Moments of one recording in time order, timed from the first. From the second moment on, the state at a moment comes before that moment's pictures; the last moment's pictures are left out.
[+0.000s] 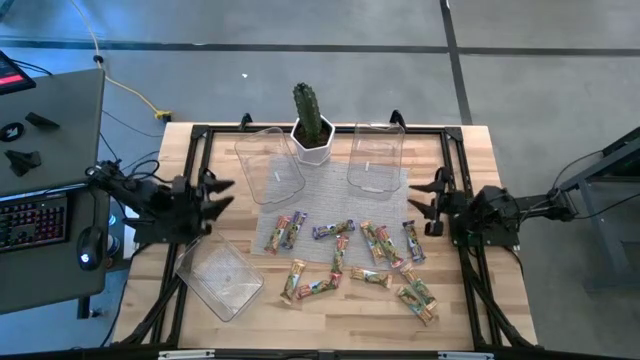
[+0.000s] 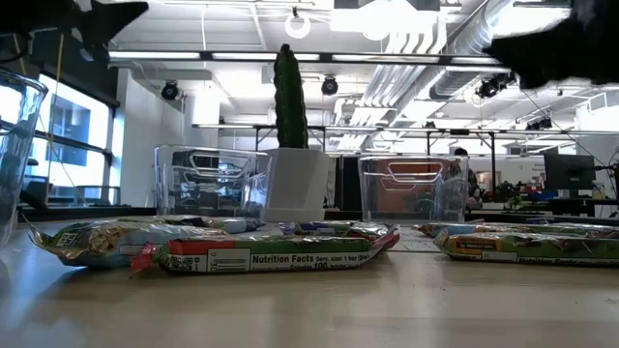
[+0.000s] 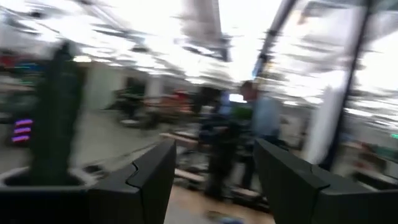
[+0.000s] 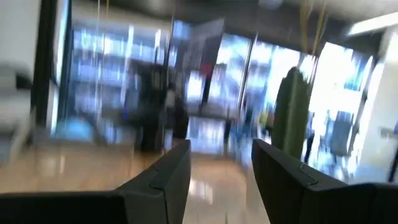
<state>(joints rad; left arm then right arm) -0.50 0.09 0.13 0.43 -0.70 0.05 0.13 0.01 0.01 0.31 0.30 -0.25</state>
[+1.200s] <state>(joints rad) -0.50 0.44 0.55 -0.08 -1.21 0.04 0.13 0.60 0.67 0.45 0.18 0.13</state>
